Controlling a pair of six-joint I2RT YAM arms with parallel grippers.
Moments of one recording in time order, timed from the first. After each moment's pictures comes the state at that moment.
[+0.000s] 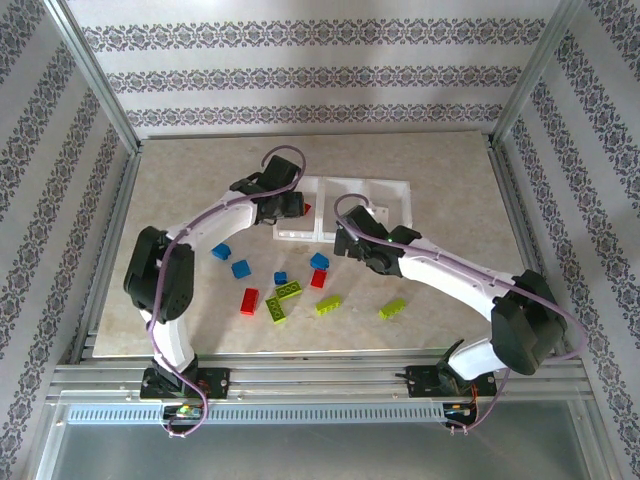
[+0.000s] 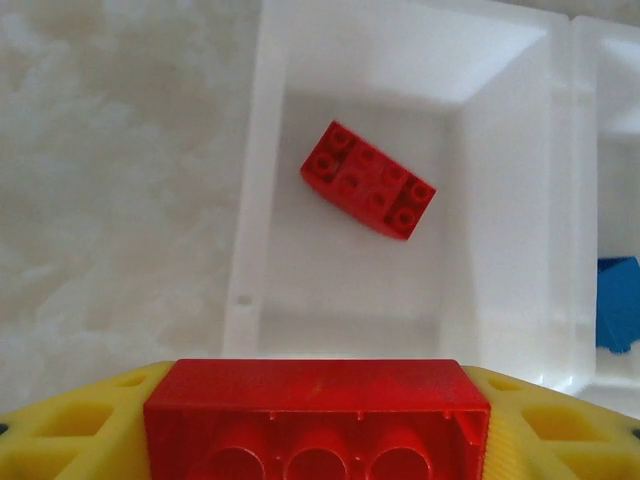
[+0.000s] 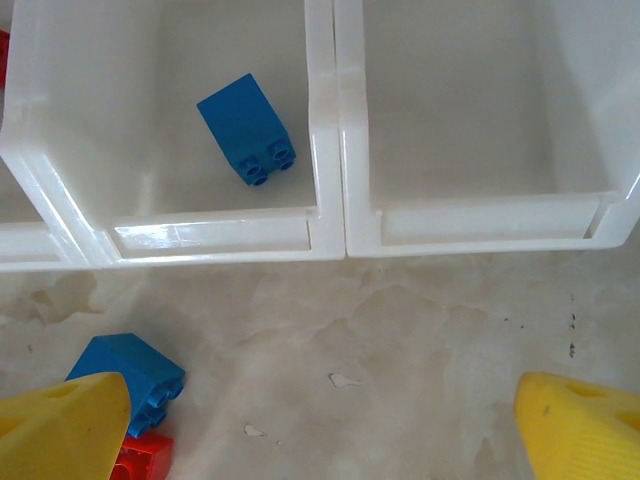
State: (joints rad) left arm -0.48 1.87 1.47 -0.59 -0.16 -0.53; right arm 0.73 1.45 1.01 -0.61 0.38 0.80
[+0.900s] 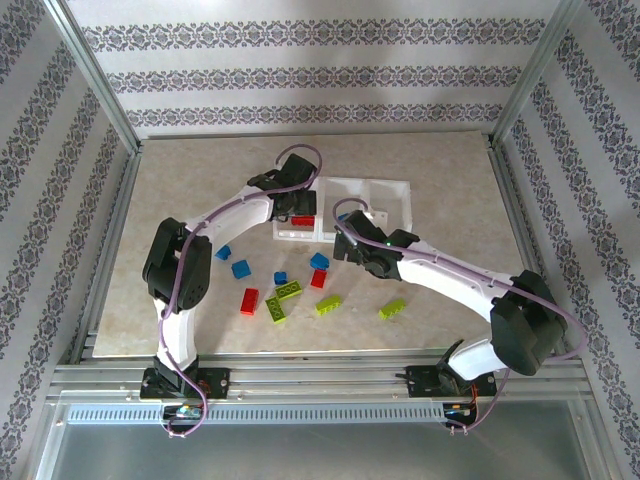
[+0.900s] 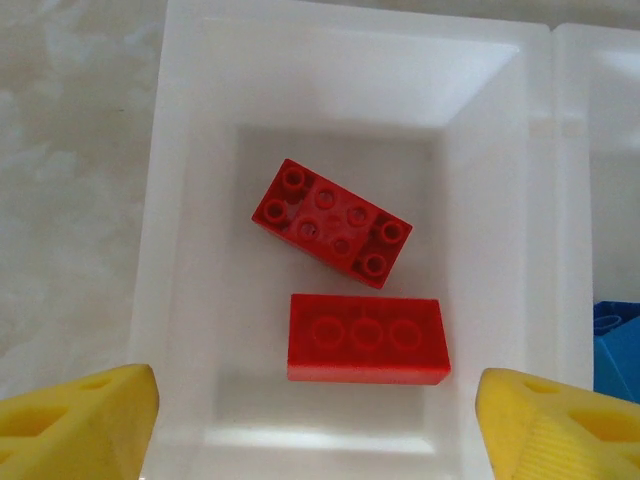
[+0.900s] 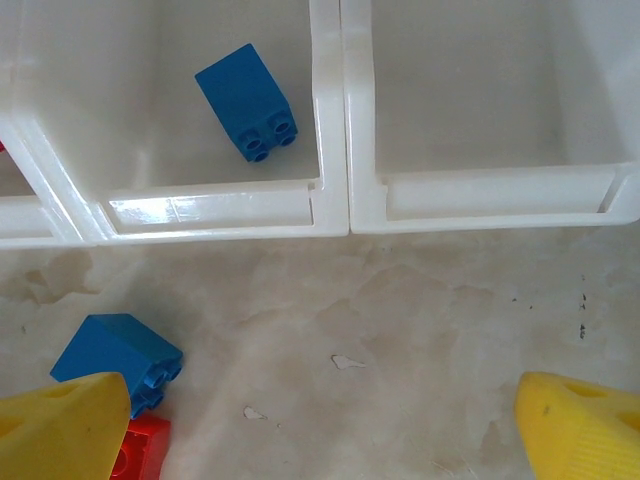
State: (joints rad) left arm -0.53 1.96 1.58 -0.64 -0.24 -0.52; right arm 0.75 1.45 0.99 -0.60 0.38 0.82
